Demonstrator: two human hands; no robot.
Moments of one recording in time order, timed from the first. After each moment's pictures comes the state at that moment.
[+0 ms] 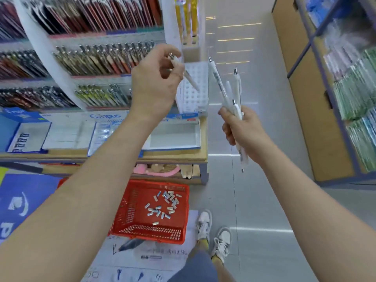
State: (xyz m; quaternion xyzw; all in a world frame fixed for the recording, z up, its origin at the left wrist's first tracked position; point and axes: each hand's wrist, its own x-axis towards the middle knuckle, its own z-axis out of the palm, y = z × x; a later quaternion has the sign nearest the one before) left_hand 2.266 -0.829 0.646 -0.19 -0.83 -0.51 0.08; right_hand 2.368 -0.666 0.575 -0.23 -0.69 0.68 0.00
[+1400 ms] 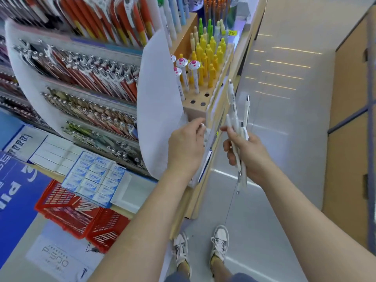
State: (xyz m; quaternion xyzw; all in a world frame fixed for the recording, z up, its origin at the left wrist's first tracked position) left_hand 2.159 -0.692 0.576 -0.02 -0.93 -0.35 0.11; right_hand 2.161 -0.540 0.557 -0.15 -0.61 0.75 -0.17
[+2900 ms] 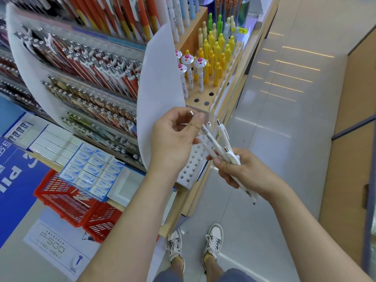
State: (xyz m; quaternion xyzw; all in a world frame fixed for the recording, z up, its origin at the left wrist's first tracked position) left_hand 2.172 -0.696 0.632 0.14 -0.72 -0.67 0.04; right_hand 2.181 -0.528 0.577 0.04 -0.70 0.64 -0.31
